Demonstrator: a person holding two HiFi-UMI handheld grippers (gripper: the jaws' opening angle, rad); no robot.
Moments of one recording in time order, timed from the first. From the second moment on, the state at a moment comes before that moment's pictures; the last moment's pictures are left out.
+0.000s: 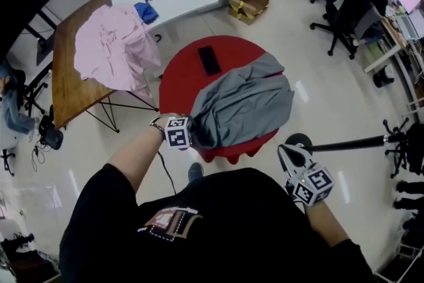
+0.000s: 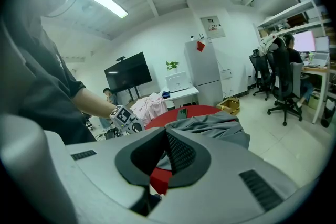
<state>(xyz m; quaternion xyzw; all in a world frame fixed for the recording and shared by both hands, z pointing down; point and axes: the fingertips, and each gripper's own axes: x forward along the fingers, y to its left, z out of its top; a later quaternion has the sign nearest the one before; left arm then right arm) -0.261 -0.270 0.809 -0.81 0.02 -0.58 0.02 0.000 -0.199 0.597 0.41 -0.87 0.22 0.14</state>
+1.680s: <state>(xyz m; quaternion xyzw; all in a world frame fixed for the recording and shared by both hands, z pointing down) -0.209 -0.247 0.675 -0.87 -0.01 -0.48 0.13 0.004 -0.210 0.583 0.41 -0.88 0.21 0.13</state>
